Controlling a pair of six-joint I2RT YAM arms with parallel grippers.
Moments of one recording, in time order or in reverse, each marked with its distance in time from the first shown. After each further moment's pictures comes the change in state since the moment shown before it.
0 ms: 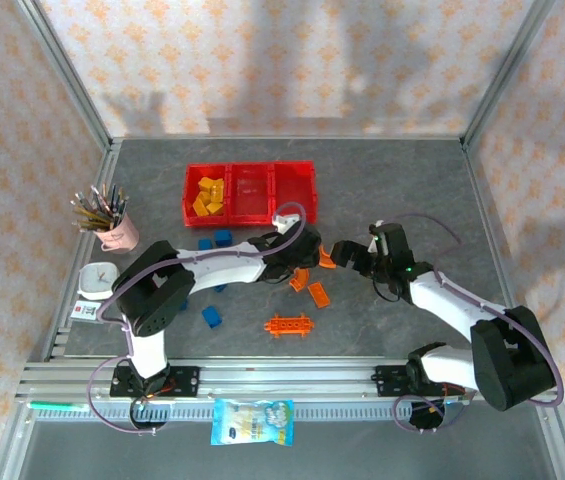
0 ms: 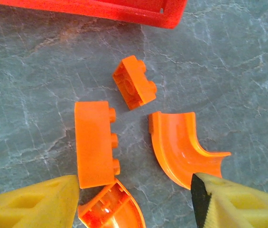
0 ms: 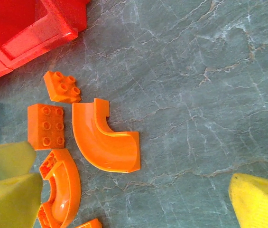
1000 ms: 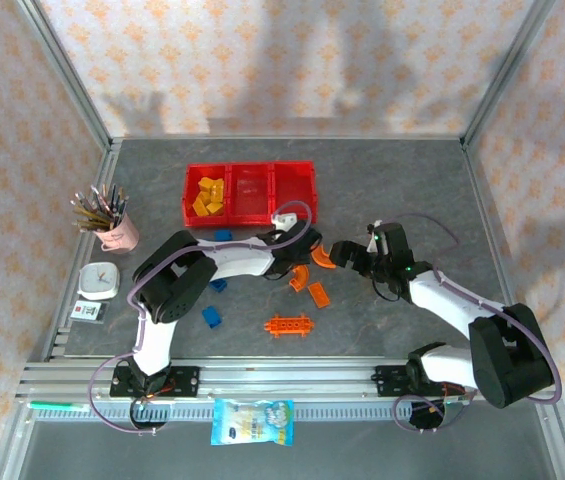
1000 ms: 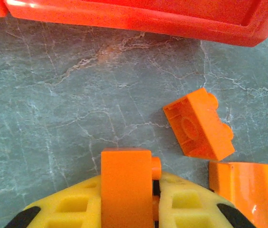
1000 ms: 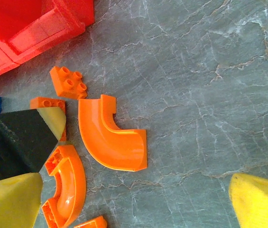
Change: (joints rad) left arm 0.047 0.129 0.041 0.016 -0.065 0.025; right arm -0.006 0.015 0.000 0.015 -0.044 -0.011
